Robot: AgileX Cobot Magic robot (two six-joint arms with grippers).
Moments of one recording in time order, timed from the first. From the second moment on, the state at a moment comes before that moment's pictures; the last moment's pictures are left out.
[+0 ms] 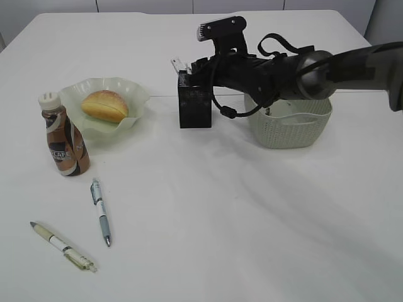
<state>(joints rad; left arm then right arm) -0.07 0.85 -0.96 -0.04 1.25 -0.15 0.36 2.37 -1.79 -0.17 -0.19 0.09</state>
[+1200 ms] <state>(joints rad) -0.07 0.85 -0.96 -0.05 1.25 -0.15 0.43 1.86 -1.91 0.07 1.03 0.04</state>
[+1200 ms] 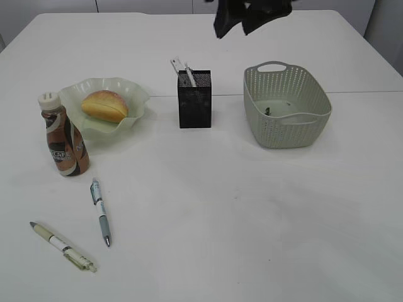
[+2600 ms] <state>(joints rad) -0.07 0.85 -0.96 -0.08 1.25 -0.15 0.74 2.23 -2.10 0.13 1.24 0.17</state>
